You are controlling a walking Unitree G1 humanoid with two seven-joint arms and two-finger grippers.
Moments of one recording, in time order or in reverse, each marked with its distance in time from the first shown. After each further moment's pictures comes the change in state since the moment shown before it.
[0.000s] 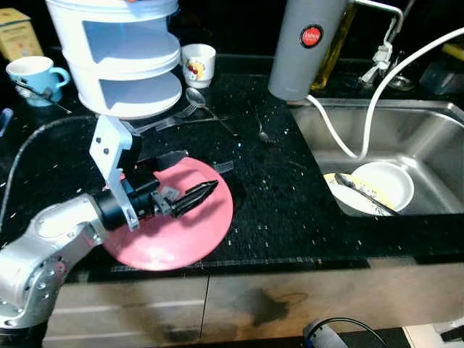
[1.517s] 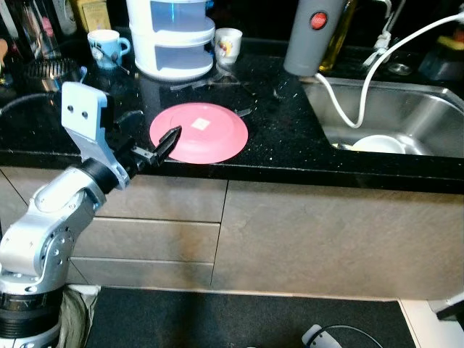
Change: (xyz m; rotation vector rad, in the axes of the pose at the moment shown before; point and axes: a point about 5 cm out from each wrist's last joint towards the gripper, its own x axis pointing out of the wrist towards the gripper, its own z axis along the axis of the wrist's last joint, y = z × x) left arm -0.003 0.055 0.016 0.098 -0.089 0.465; right arm 0.001 0.005 -0.003 0.002 0.012 0.018
